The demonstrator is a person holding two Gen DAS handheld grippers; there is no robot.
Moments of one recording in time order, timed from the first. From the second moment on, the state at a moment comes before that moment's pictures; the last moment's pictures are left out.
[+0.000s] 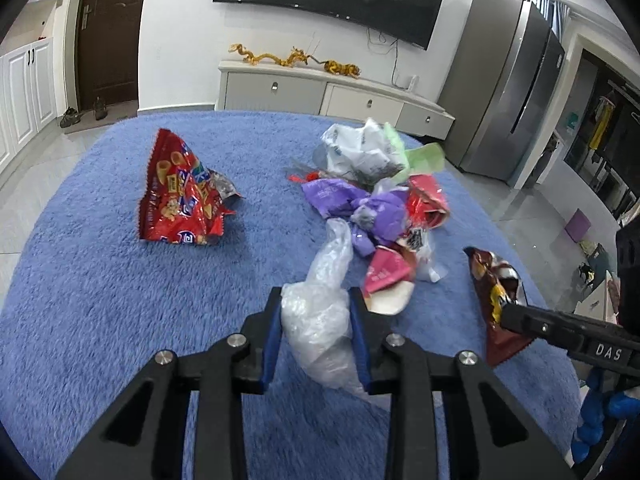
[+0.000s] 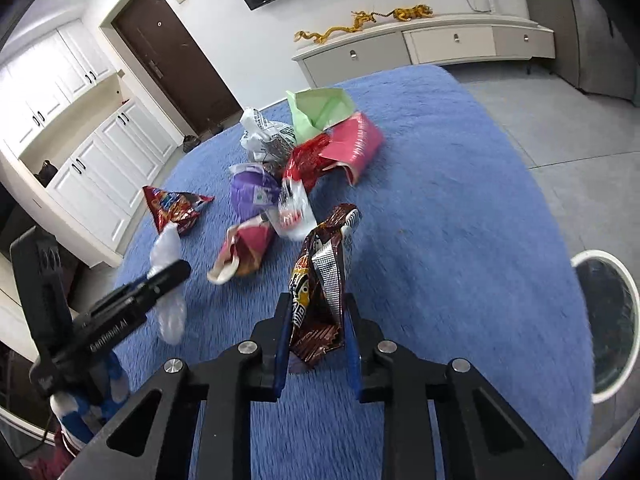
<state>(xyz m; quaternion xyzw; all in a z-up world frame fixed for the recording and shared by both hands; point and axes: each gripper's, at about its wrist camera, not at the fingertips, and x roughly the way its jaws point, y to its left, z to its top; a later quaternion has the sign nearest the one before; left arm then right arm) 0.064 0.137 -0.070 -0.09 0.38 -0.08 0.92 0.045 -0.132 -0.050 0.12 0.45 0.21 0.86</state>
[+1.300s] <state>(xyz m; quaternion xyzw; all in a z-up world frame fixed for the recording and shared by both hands) 0.003 -0.046 0.016 0.10 0.29 -0.16 0.94 -0.045 -0.291 -0.014 0.20 0.34 0.10 0.91</state>
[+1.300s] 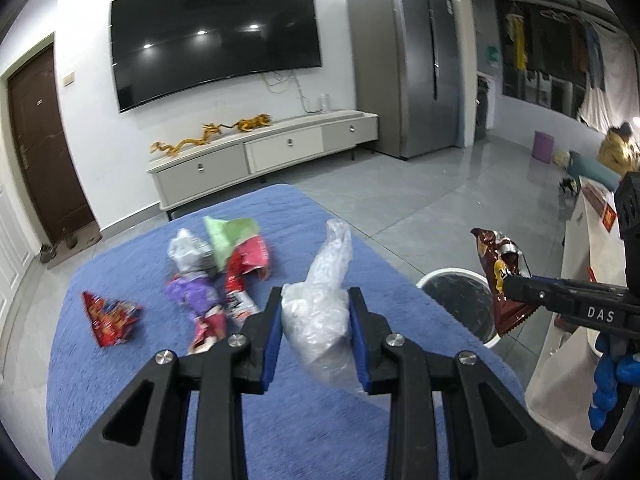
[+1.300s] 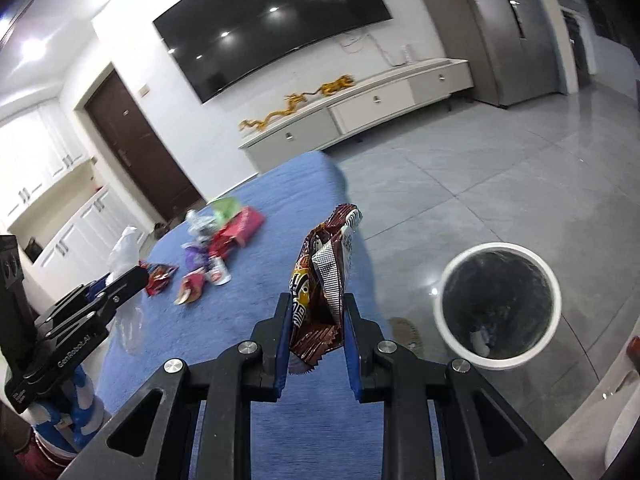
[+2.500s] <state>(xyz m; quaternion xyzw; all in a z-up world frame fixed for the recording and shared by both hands) 0.166 -0.325 -0.105 0.13 0.46 -0.35 0.81 0.040 -0.468 -0.159 0.30 0.42 -0.11 0.85</state>
